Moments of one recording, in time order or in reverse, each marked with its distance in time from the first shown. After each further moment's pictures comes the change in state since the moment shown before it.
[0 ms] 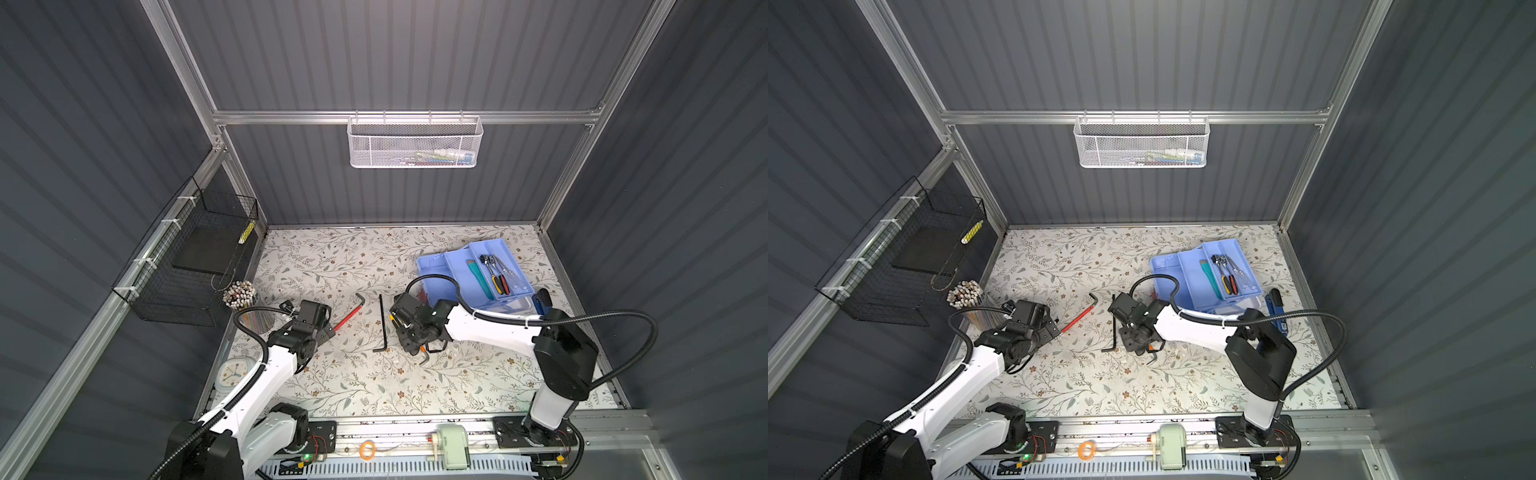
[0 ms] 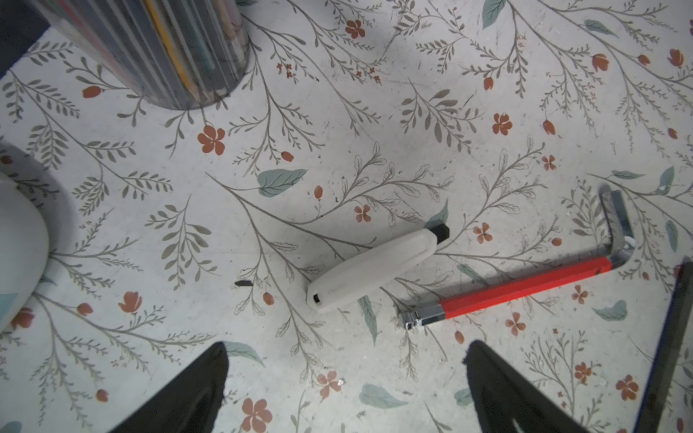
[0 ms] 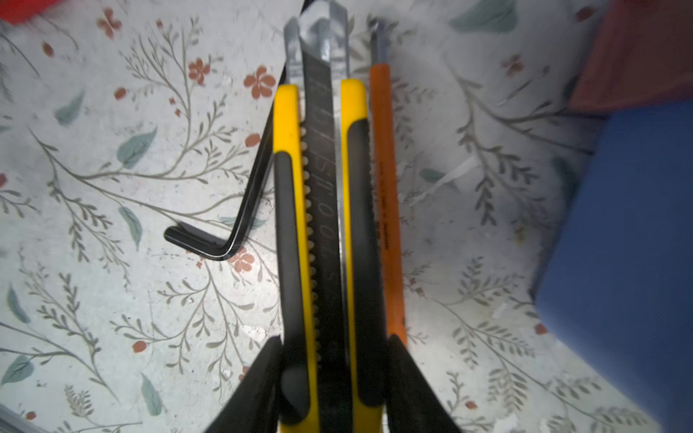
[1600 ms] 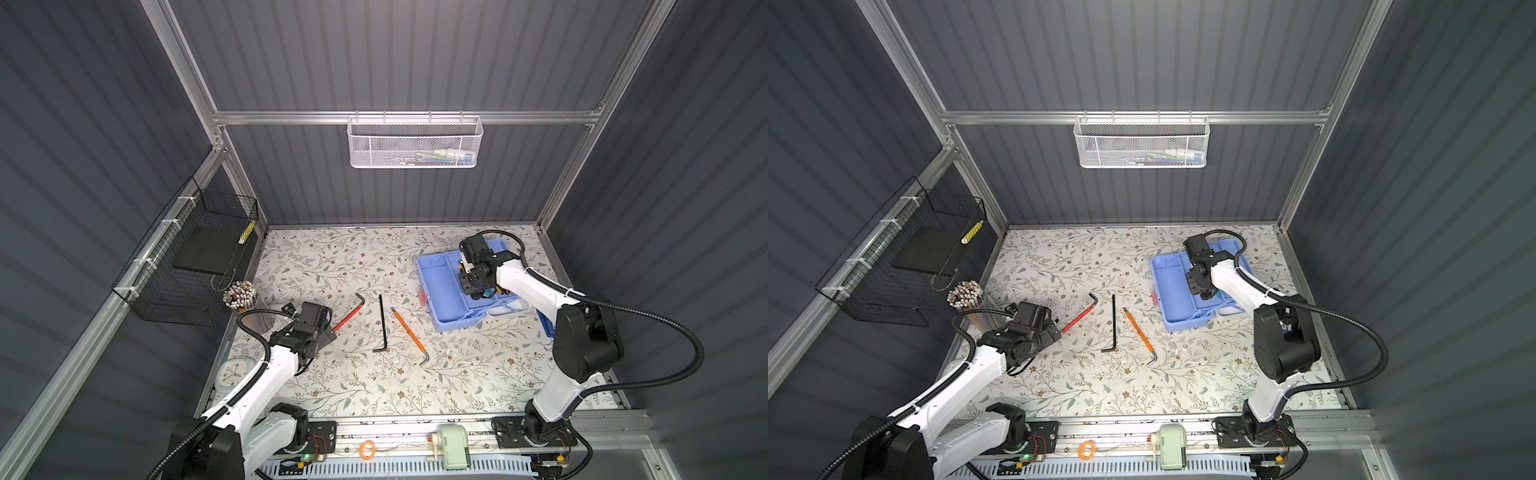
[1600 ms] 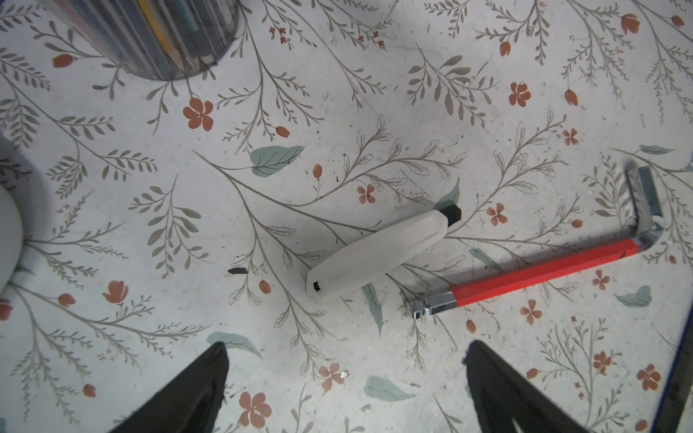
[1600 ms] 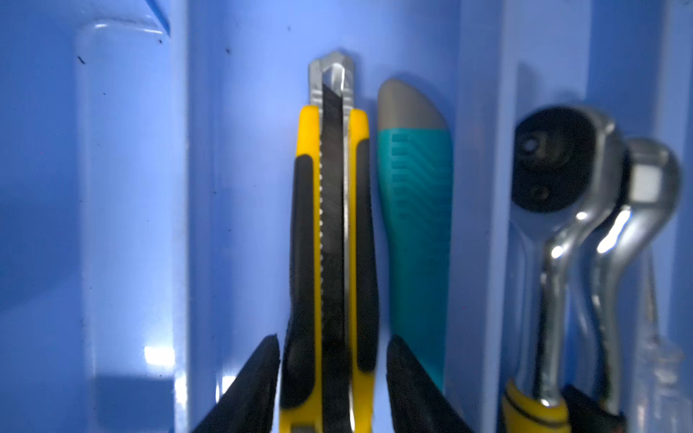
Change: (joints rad) left arm 0.003 0.026 -0.021 0.011 0.037 0.001; right arm -0.597 0.024 0.125 -0.083 0.143 -0.425
